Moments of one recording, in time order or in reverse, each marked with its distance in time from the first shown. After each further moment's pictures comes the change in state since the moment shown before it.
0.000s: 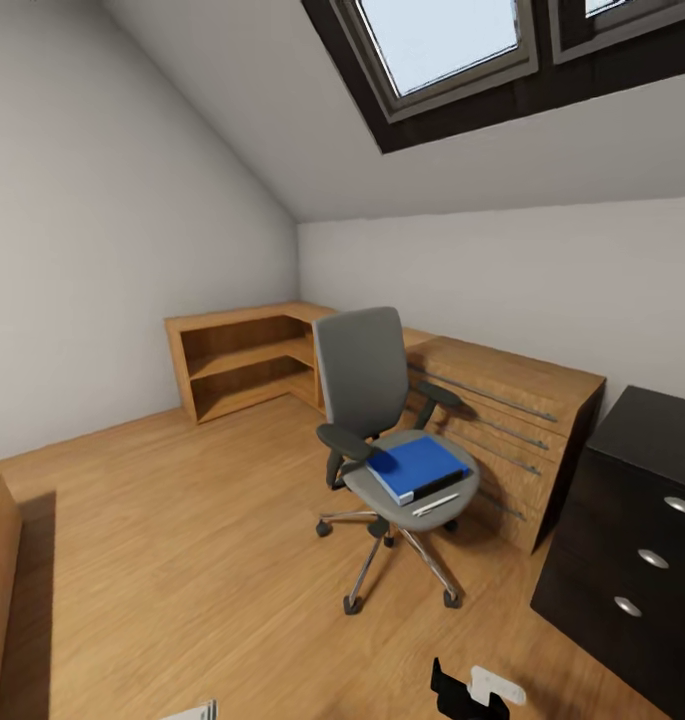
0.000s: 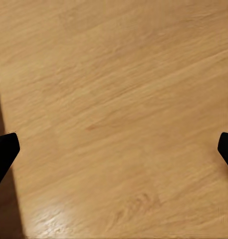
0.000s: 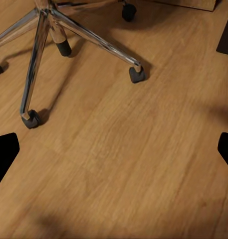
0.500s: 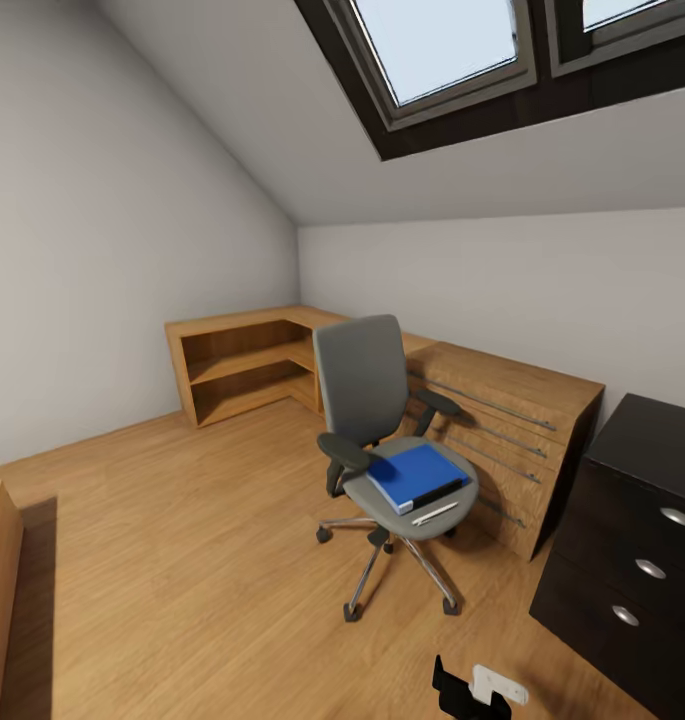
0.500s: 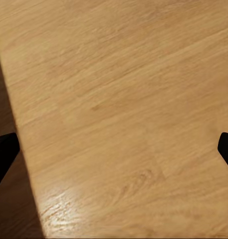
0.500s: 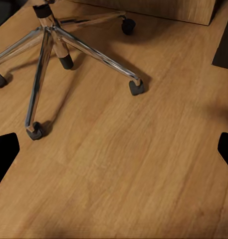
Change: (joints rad) left arm 0.000 0.002 0.005 0.086 0.000 -0.004 0.001; right arm 0.000 -0.002 -0.001 0.000 -0.001 -0.023 -0.001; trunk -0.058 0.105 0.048
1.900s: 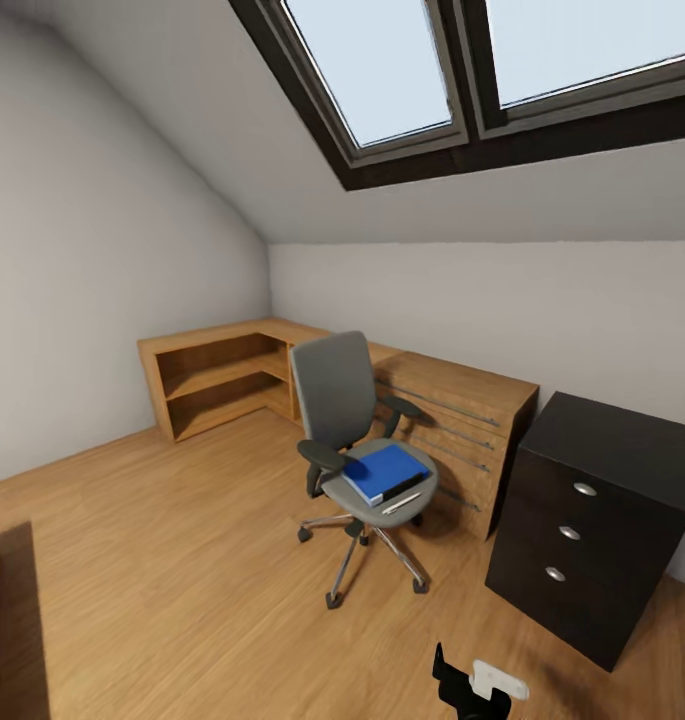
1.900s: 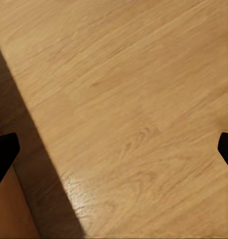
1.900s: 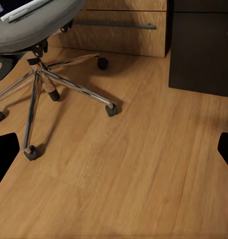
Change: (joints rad) left arm 0.000 0.000 -0.005 0.066 -0.001 0.003 -0.005; right arm 0.001 0.009 0.000 0.004 -0.002 -0.115 -0.001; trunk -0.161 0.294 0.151
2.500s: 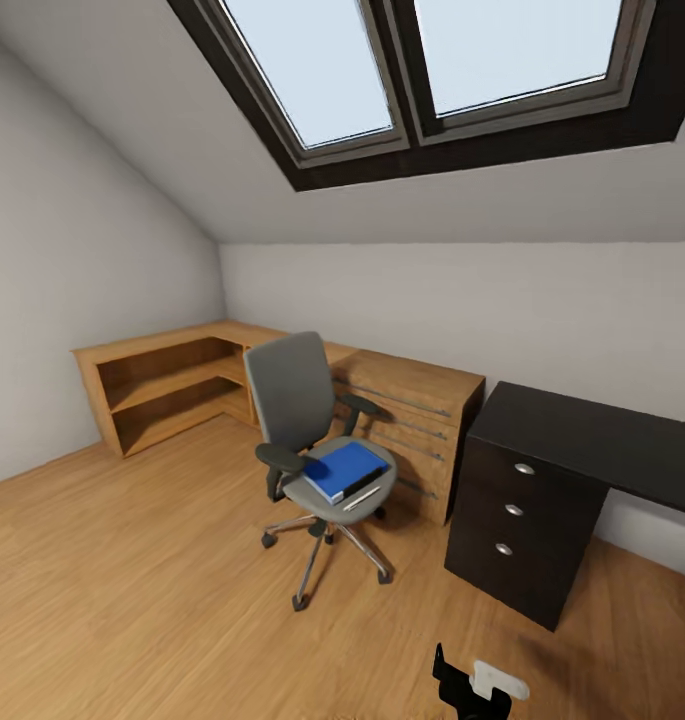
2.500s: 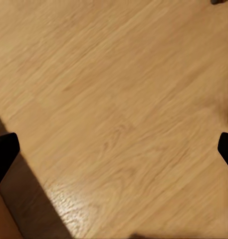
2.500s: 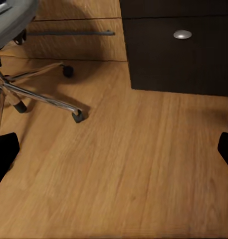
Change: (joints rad) left arm 0.000 0.002 -0.003 0.042 -0.003 -0.013 -0.004; right arm 0.000 0.000 0.000 0.000 0.000 0.000 0.000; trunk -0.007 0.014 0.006
